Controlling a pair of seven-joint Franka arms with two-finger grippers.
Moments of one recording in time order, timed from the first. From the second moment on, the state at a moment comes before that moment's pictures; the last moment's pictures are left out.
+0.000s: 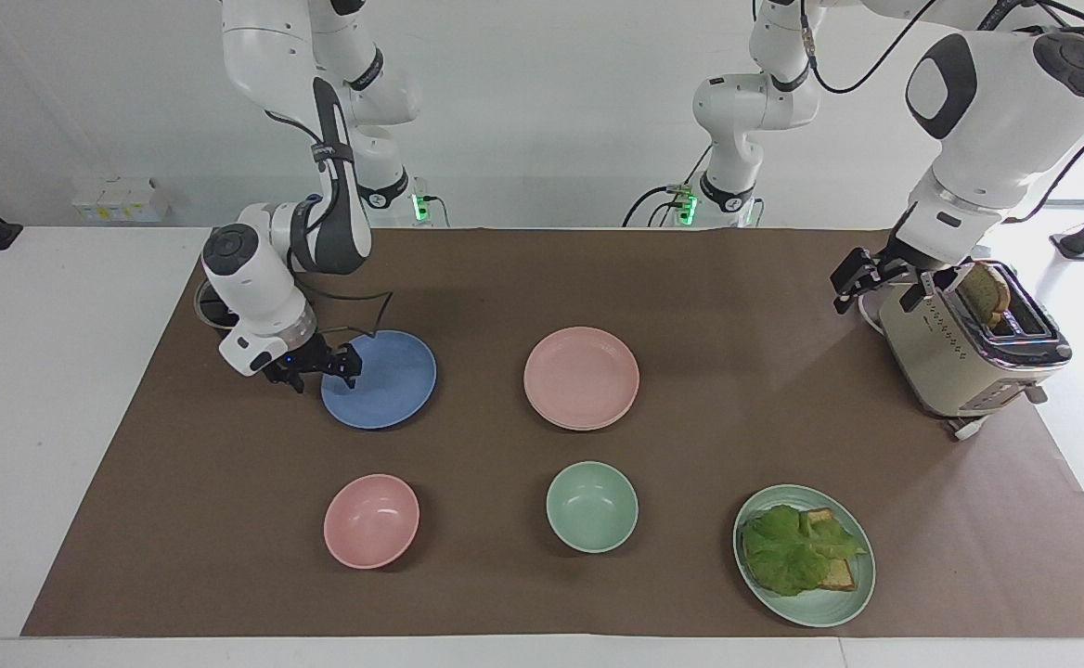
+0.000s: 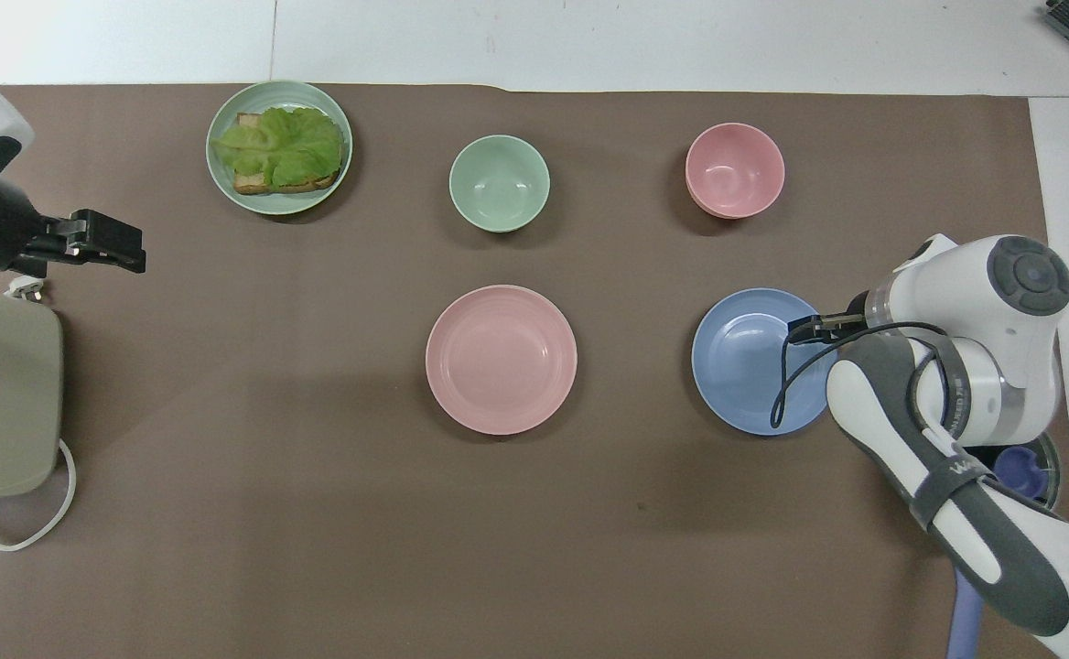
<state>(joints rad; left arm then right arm) -0.03 0.10 -0.05 -1.55 -0.03 1.67 -0.05 -0.01 0.21 -0.02 -2.12 0.07 2.32 -0.15</state>
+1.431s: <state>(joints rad) -0.03 0.10 -0.05 -1.55 -0.03 1.66 -0.05 0.01 0.20 0.01 -2.05 0.19 2.23 -0.18</state>
